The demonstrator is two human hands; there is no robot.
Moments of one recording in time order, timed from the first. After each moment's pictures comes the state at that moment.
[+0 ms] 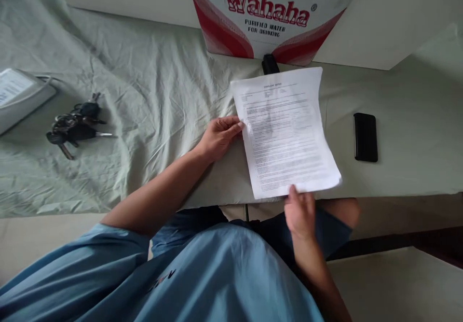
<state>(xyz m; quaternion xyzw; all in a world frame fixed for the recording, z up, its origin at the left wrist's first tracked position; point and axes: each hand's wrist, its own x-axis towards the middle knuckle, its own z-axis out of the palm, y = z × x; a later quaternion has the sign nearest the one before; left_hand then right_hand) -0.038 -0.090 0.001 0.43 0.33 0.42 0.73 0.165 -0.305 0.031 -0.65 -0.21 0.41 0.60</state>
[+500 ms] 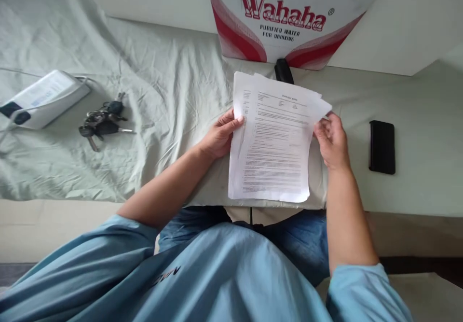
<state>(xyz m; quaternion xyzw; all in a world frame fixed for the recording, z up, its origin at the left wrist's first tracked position) -0.052 -0.085 0.000 0.35 0.26 0.45 0.78 0.277 -0.122 0.009 -0.60 -0.44 0.37 0.55</state>
